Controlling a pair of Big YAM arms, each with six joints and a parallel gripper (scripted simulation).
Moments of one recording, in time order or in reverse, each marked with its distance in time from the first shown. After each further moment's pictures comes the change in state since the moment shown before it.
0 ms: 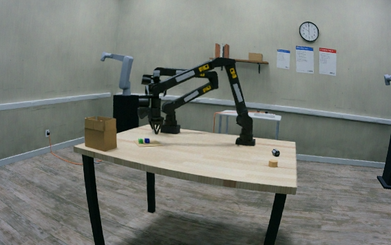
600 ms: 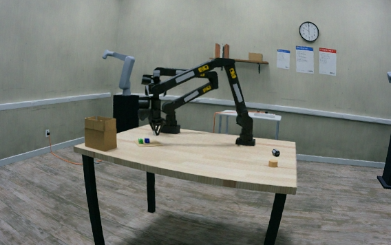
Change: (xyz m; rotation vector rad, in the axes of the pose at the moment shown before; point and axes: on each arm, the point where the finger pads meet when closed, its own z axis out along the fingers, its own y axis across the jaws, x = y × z) left arm 0.001 0.010 0.006 -0.009 0.024 -0.017; right arm 0.000 0.000 0.000 0.000 0.000 0.000
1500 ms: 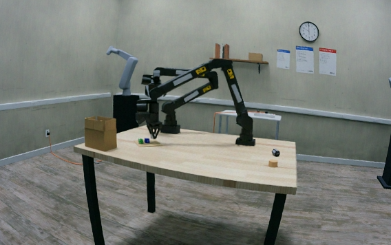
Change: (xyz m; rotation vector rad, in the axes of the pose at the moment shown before) left arm -0.014 -0.007 0.020 0.008 -0.020 0.003; right arm 0.000 0.000 0.000 0.000 0.000 0.000
